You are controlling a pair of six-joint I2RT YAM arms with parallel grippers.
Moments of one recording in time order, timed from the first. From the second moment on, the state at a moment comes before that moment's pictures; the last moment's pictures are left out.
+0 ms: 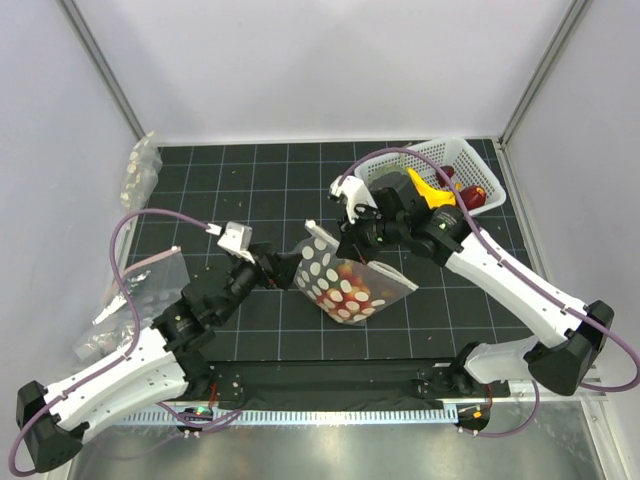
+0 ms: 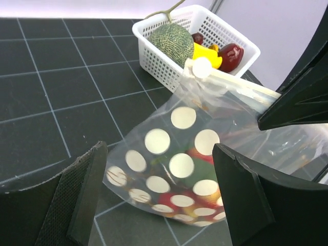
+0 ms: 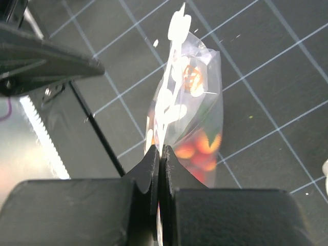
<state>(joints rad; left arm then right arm) -0.87 0.67 0.51 0.12 -0.31 -0.36 0.77 1.31 1.36 -0.74 -0.30 0.00</state>
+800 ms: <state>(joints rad) -0.87 0.52 0.34 0.48 0.13 -0.24 0.80 1.11 1.27 -0.75 -0.66 -0.08</state>
